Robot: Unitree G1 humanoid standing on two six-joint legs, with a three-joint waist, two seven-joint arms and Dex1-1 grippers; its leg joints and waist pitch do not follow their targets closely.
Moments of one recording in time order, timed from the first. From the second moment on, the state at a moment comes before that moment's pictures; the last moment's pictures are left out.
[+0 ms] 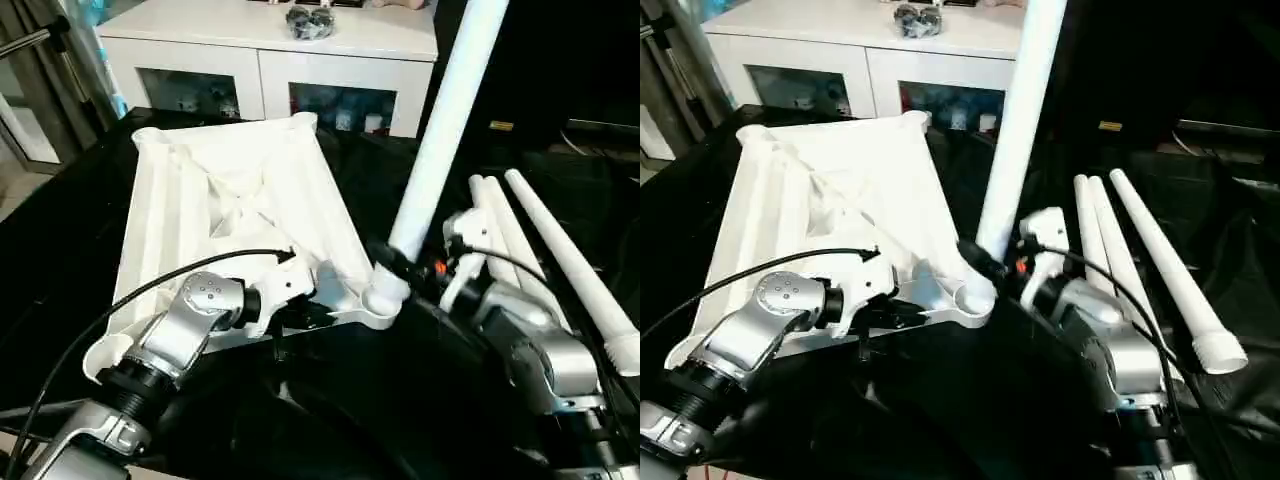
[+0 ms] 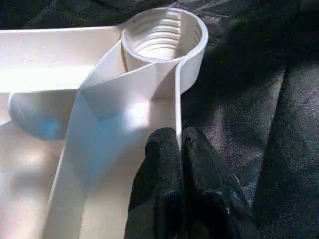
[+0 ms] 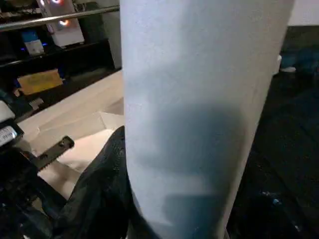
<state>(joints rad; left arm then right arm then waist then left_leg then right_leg) -0.48 0.40 -0.39 0.35 -0.03 0.19 -1.04 -0.30 -0.26 0.03 0.08 0.40 0.31 0.67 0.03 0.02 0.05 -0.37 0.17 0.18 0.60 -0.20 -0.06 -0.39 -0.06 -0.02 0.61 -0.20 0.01</state>
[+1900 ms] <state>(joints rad) -0.48 0.40 -0.39 0.37 -0.02 0.18 -1.04 -0.26 -0.15 0.07 0.31 0.31 0.00 0.74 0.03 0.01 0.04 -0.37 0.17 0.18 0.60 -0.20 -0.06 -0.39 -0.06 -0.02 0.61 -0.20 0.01</state>
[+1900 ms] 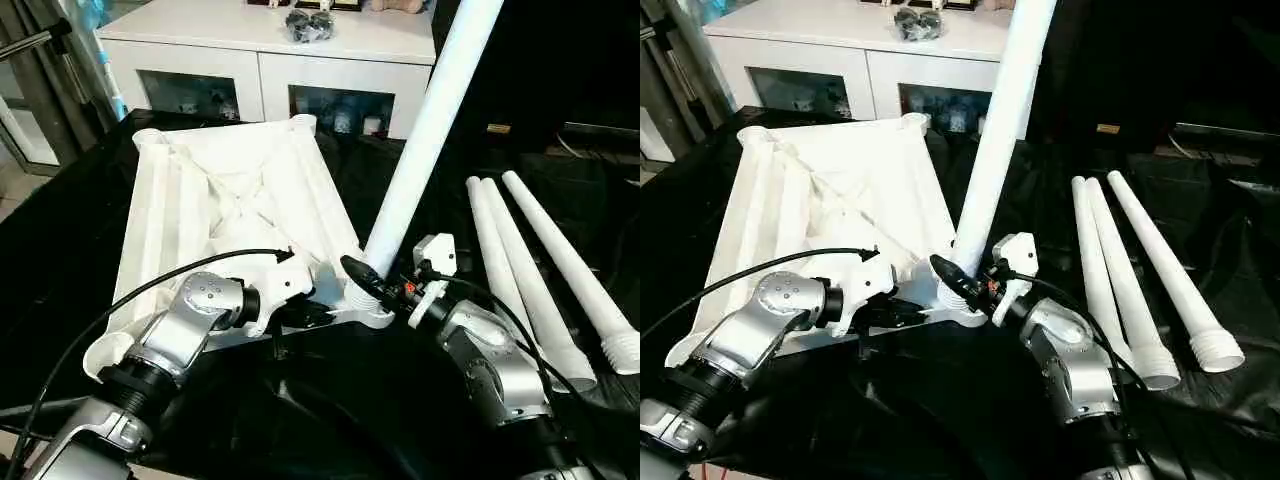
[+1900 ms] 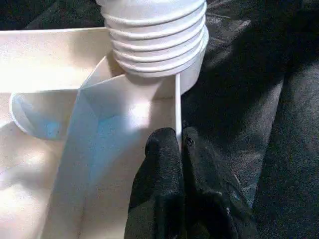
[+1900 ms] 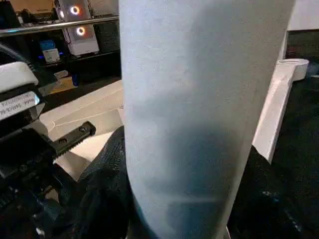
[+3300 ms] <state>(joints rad) -0.49 0.40 -0.39 0.38 -0.02 0.16 -1.06 -0.38 -0.33 0.17 0.25 0.24 0.23 0.85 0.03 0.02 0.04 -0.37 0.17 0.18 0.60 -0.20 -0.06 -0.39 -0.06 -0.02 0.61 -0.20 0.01</state>
